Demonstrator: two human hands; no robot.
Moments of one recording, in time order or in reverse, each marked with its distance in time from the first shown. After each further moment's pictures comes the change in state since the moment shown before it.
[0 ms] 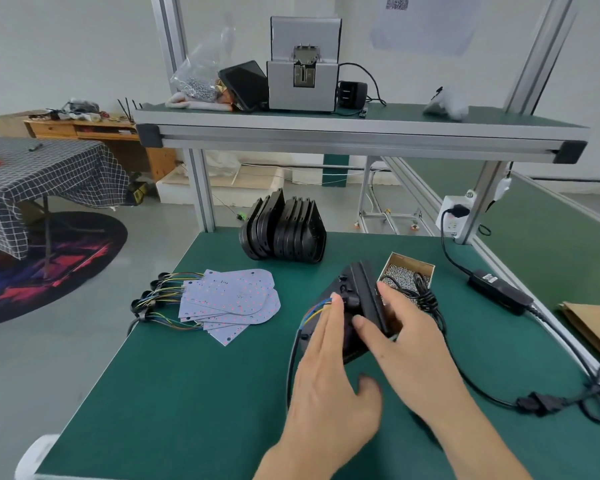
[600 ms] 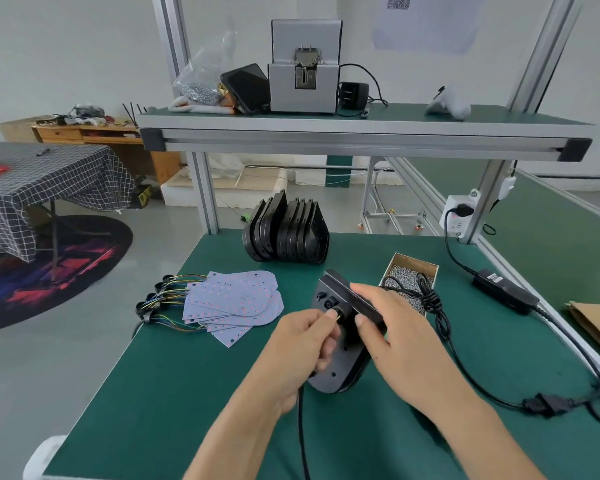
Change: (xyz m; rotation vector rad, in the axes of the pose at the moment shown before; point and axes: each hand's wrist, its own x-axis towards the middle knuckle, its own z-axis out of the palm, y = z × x) left_hand 0.051 -0.012 -0.036 -0.469 -0.175 -0.514; right_hand 0.007 -0.002 -0.003 -0.303 -0.115 -0.244
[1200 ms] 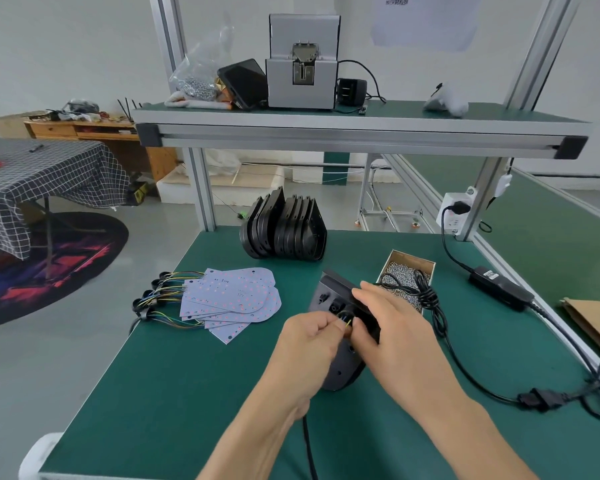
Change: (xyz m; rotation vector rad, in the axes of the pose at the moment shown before) left_hand -0.007 -0.010 0.013 0.056 0.048 0.150; right_hand -0.005 -0.007 0.006 -0.134 0.056 0.022
